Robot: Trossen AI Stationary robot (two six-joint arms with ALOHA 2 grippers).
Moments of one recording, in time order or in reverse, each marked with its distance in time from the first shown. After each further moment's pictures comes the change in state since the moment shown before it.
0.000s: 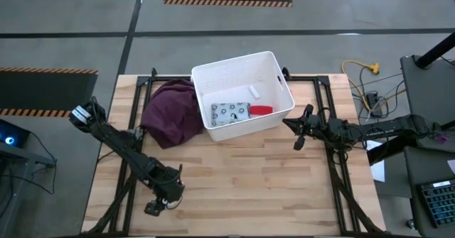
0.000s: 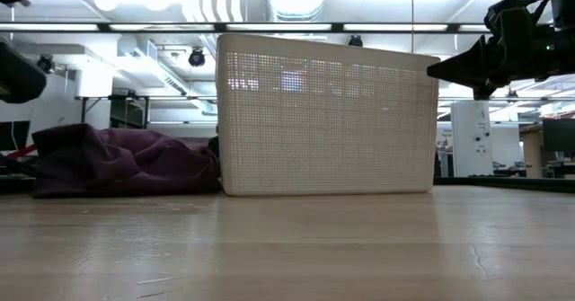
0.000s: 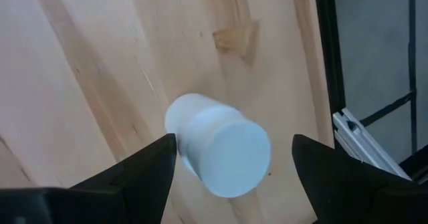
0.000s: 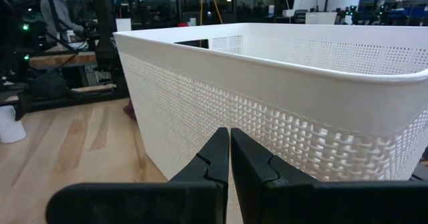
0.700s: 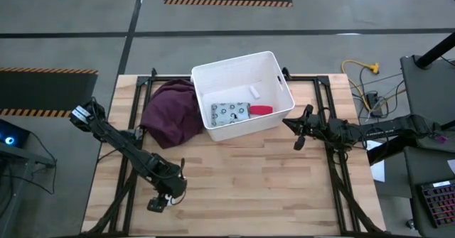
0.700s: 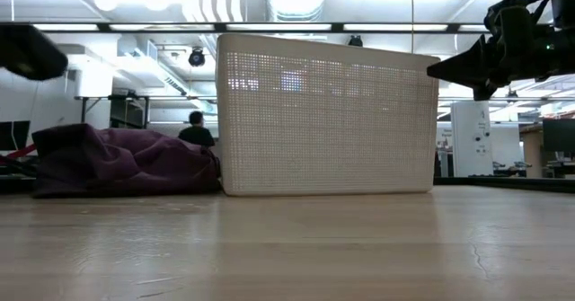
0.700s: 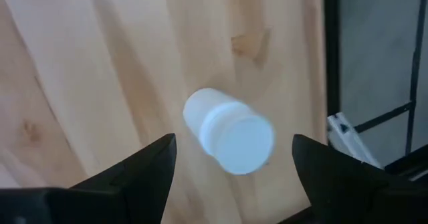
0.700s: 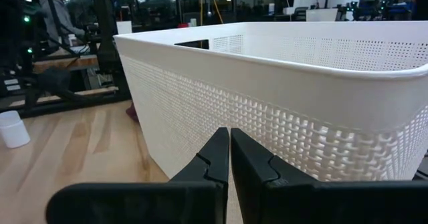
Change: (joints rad) left arm 0.058 0.000 0.103 -0.167 0.003 -0.008; right arm 0.000 0.000 0.000 0.000 -0.001 0.027
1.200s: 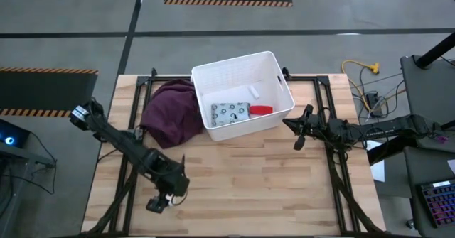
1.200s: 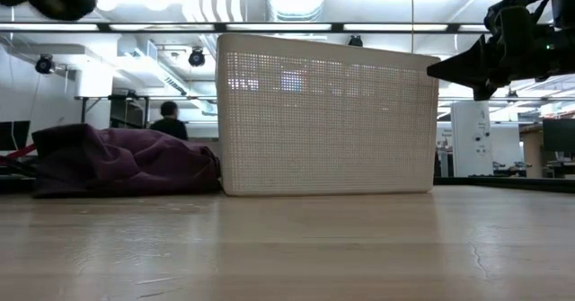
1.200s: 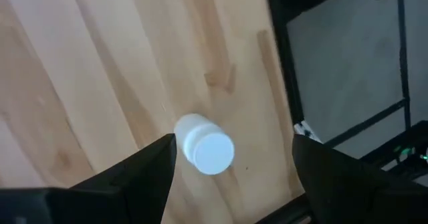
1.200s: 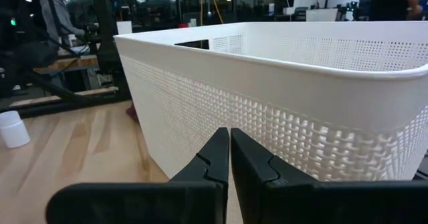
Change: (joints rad) left arm 0.037 0.000 0.207 -0.153 0.003 0.106; right arm 0.000 0.000 0.000 0.000 0.000 0.000
